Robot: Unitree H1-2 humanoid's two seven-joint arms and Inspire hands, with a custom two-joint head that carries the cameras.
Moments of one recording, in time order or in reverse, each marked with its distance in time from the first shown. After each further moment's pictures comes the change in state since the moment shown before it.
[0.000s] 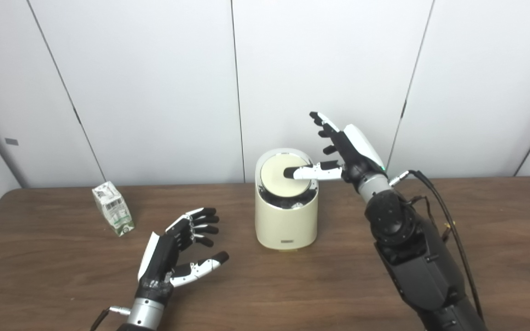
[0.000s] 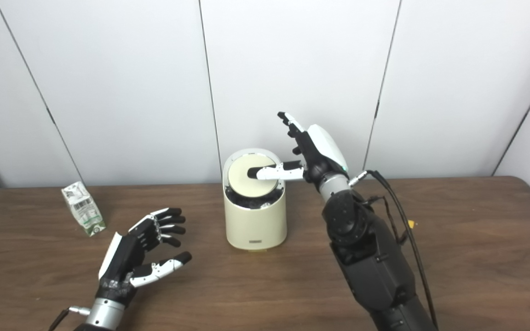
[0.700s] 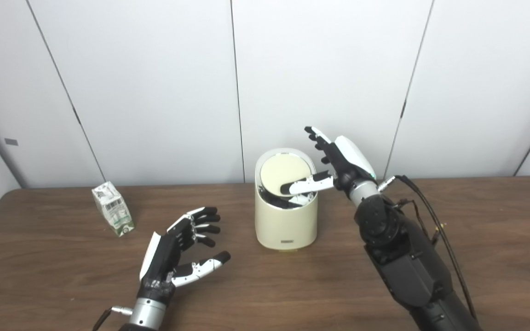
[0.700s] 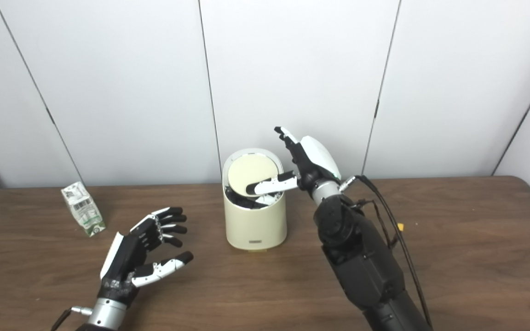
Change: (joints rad) left arm -0.001 -0.008 -0.001 -0.001 -0.005 0.001 0.000; right arm -0.018 0.007 0.035 0.108 -0.027 -0.002 -0.025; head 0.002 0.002
